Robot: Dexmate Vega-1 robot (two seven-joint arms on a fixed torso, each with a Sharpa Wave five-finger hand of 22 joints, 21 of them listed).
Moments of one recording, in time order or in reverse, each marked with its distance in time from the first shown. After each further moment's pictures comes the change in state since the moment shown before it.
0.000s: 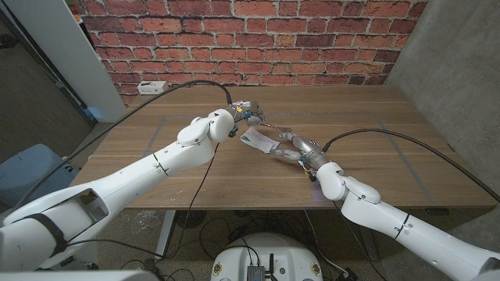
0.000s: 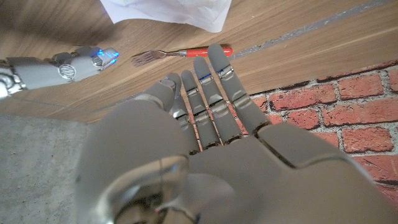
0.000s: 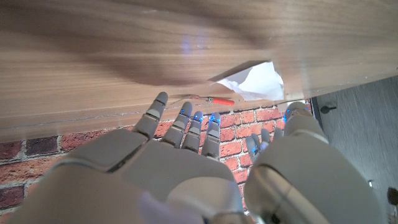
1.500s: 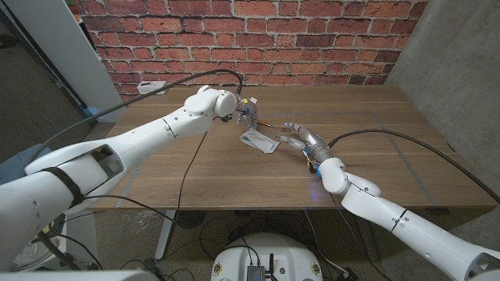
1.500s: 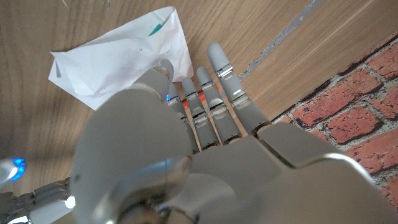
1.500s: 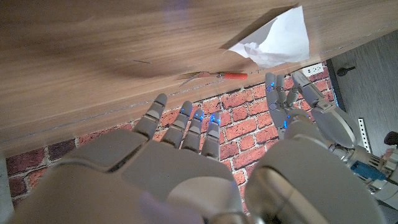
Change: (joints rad) left arm -0.292 -0.057 0.143 0.332 0.163 -0.367 -0.409; left_hand 0.091 -0.095 -0.110 0.036 0.009 -0.081 -0.027 -0.046 -0.009 -0.064 -0.006 -0.089 -0.009 -0.102 0.028 -0.046 -0.052 0.020 -0.002 0.004 0.000; right arm 0.031 0.041 0.035 0.098 0.115 0.096 -0.093; right_hand -0.041 0.007 -0.015 0.015 0.019 0.003 -0.005 0.019 0.000 0.035 0.006 0.027 -0.004 0.008 0.000 0.012 -0.014 -0.010 0.008 0.005 -0.004
